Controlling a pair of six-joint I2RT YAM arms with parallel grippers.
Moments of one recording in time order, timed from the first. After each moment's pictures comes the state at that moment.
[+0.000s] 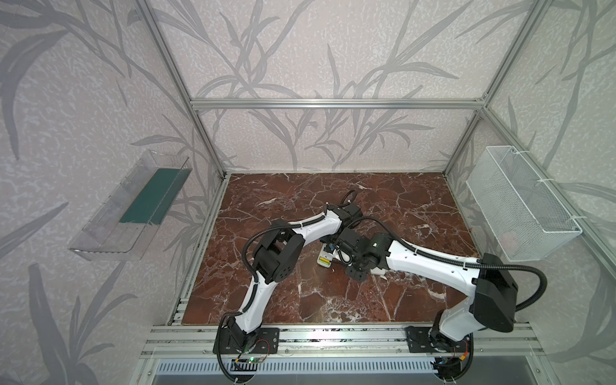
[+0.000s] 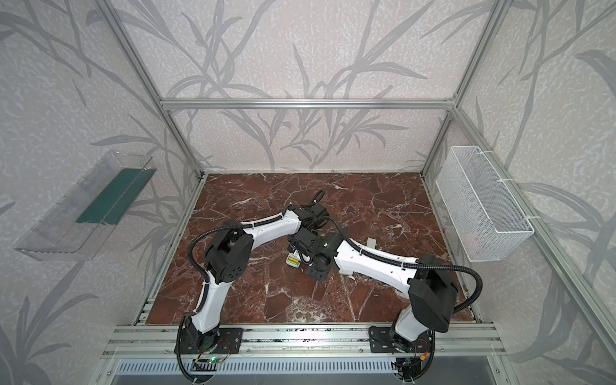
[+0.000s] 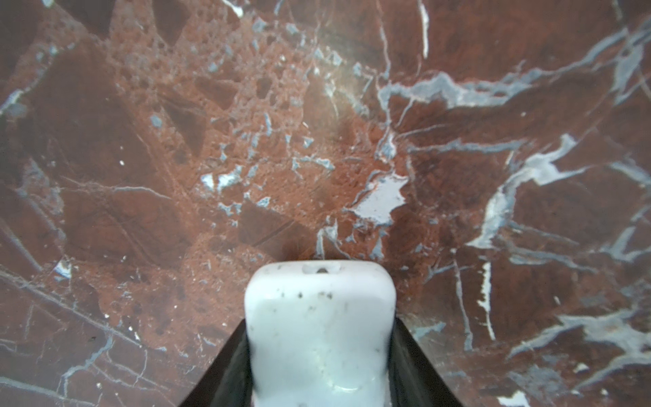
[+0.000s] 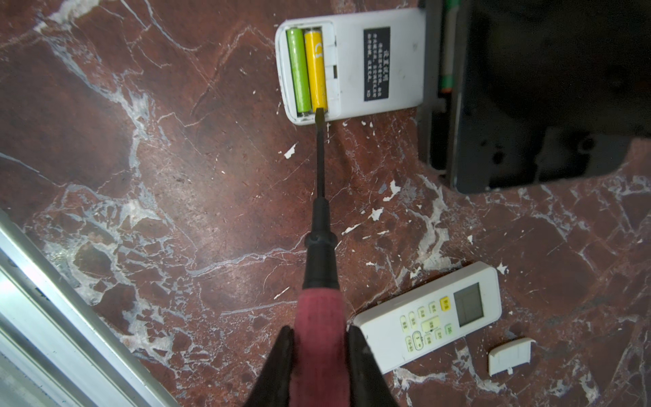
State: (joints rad) left arm -0.77 2.19 1.68 -0.96 -0.24 -0.45; right arm 0.99 1.58 1.19 -0.91 0.14 -0.14
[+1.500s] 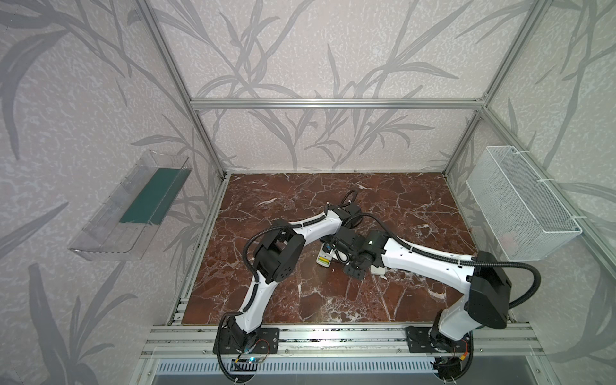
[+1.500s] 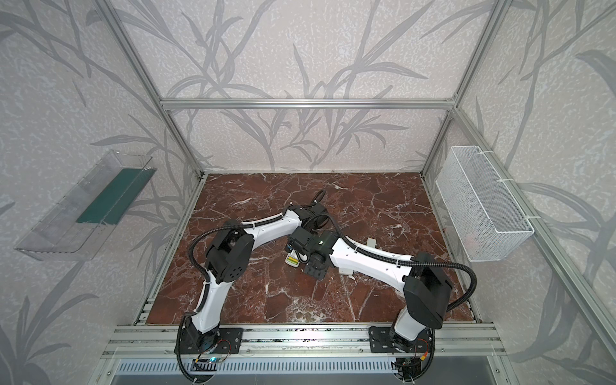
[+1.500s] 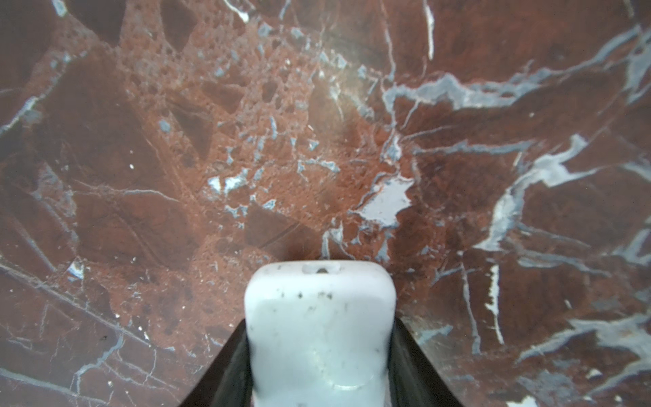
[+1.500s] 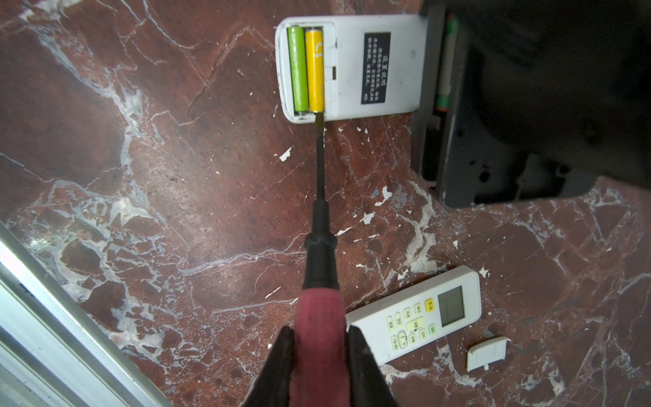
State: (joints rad) left arm -0.77 2.19 1.69 -0.96 -0.26 -0.44; right arm 1.00 1.62 1.25 -0.95 0.17 -0.17
